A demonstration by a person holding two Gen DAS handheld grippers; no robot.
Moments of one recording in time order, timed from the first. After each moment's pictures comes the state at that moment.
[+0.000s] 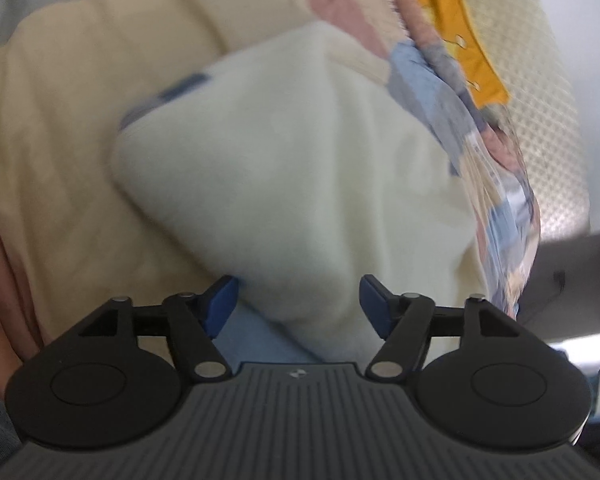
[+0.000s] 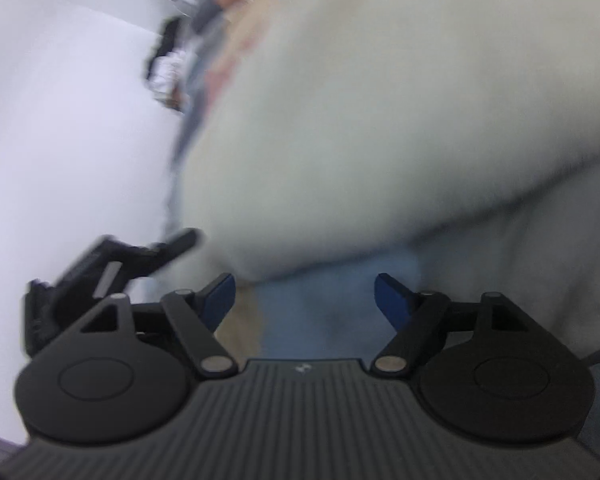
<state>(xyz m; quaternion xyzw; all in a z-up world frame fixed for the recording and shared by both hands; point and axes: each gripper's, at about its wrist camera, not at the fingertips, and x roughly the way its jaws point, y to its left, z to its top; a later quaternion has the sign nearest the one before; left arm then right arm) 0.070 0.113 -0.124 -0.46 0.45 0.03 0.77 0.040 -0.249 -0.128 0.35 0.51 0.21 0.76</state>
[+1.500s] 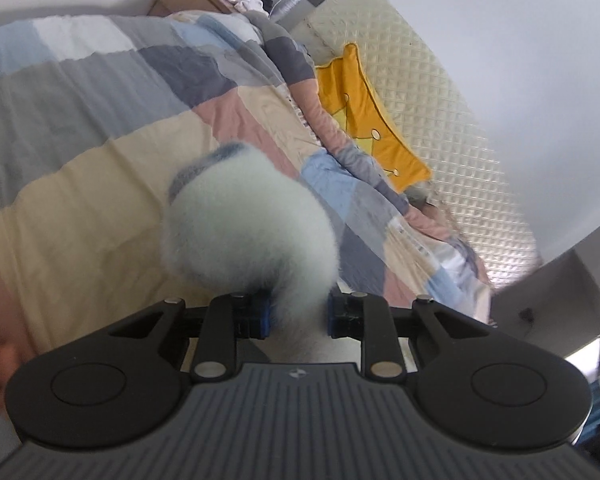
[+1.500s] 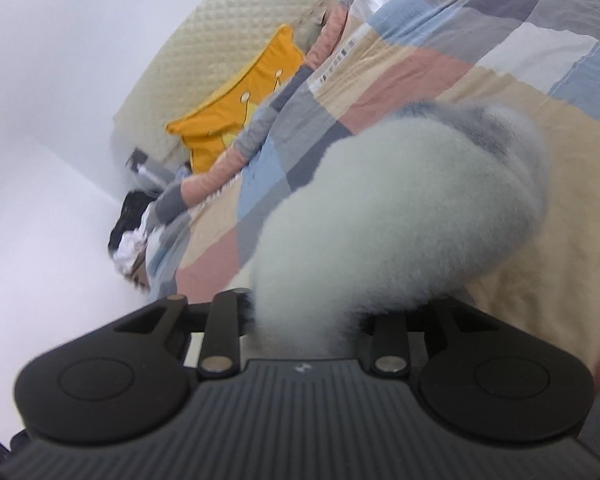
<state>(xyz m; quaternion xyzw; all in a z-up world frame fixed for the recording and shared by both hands) 0.013 0.114 0.000 -0.41 0.29 0.01 0.87 0.030 -0.340 -0.018 0.37 0.32 0.05 0.87</state>
